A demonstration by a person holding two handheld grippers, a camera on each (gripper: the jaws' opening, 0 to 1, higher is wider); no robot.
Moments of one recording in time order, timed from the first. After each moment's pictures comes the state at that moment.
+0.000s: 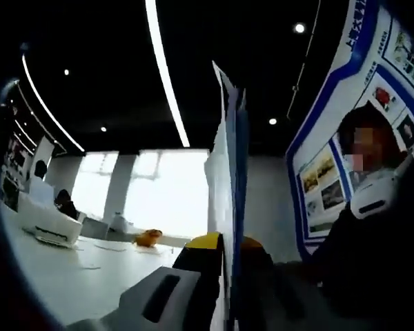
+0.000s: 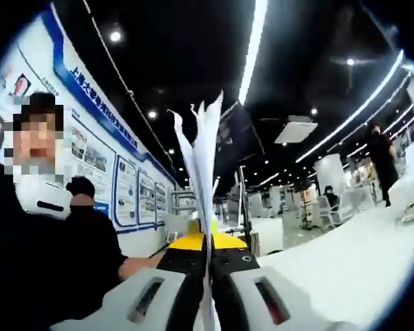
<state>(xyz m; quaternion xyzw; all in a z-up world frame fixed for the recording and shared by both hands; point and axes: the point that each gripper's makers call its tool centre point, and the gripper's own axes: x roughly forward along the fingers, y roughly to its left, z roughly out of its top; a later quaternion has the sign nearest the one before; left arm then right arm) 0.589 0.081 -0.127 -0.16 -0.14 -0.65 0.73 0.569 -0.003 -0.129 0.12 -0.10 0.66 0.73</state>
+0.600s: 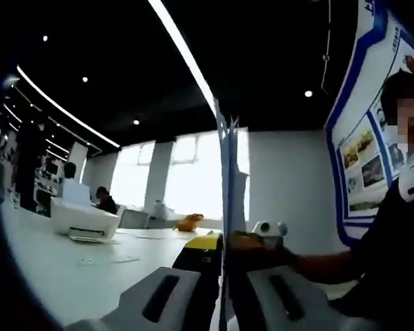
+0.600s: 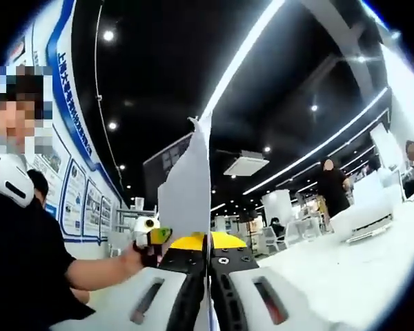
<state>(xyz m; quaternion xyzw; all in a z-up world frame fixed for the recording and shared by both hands) 0.608 0.061 -0.128 -0.12 -0.12 -0.59 0.79 0.612 -0.054 -0.147 0.16 -0.16 0.53 0.81</state>
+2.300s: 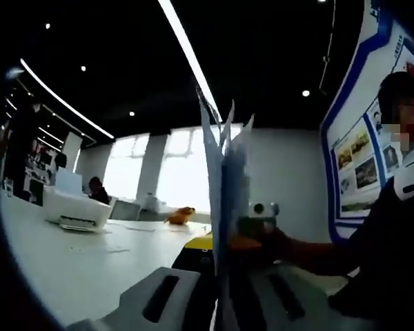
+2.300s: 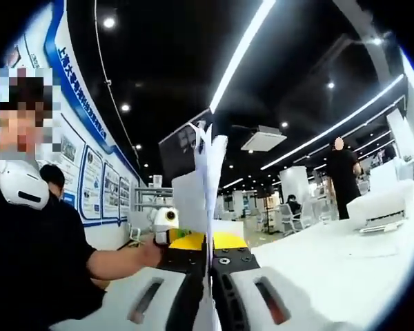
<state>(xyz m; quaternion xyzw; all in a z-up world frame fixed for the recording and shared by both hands) 0.609 0.050 -0.147 -0.13 -0.11 -0.61 0.78 0.599 -0.048 -0.140 0.11 -0.10 0.60 0.79</state>
